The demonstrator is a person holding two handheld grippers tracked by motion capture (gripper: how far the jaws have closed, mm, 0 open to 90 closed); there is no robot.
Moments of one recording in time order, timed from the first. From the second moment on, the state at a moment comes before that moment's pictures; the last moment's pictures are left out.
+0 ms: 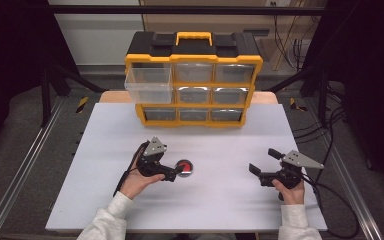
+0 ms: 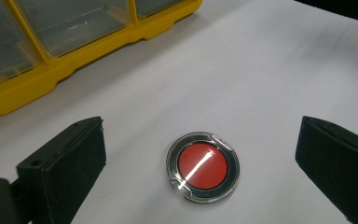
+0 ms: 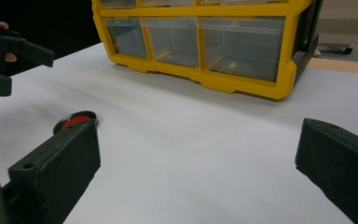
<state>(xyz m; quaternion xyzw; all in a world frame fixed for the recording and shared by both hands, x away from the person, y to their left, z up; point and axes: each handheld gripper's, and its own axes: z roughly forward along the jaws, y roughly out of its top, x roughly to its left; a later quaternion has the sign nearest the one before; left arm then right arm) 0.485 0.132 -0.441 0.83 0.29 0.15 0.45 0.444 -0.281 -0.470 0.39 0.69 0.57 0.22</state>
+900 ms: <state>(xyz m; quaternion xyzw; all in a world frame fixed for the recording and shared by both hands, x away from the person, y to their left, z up) 0.503 0.098 -0.479 0.87 0.31 0.12 0.37 0.444 -0.280 -0.471 0.39 0.69 0.57 0.22</state>
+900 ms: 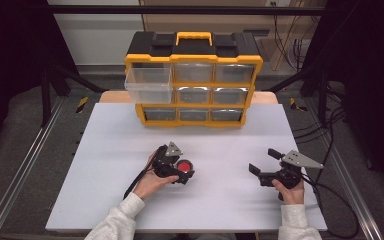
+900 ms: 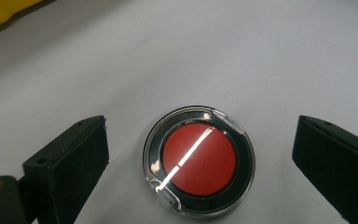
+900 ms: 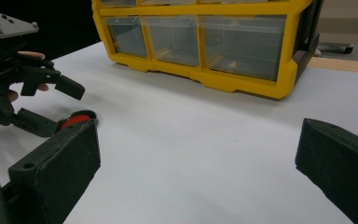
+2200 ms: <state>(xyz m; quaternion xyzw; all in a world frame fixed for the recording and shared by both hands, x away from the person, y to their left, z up) 0.503 0.091 -0.486 0.88 0.30 0.12 0.33 0.445 -0.281 -0.471 0.39 0.69 0.57 0.22</state>
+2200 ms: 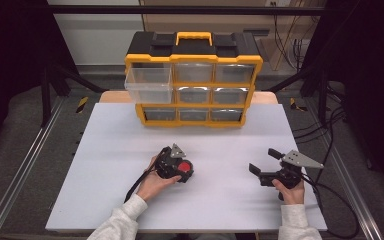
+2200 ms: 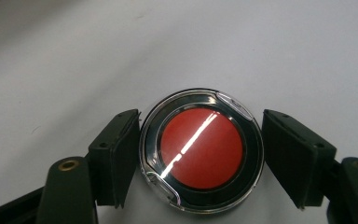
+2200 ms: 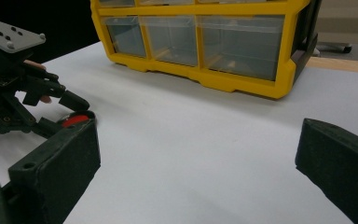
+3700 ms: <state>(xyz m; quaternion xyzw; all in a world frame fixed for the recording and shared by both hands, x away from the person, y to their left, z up) 0.503 0.094 -0.477 0.88 0.32 0.12 0.34 0.445 -0.281 -0.470 0.39 0.69 0.57 0.22</state>
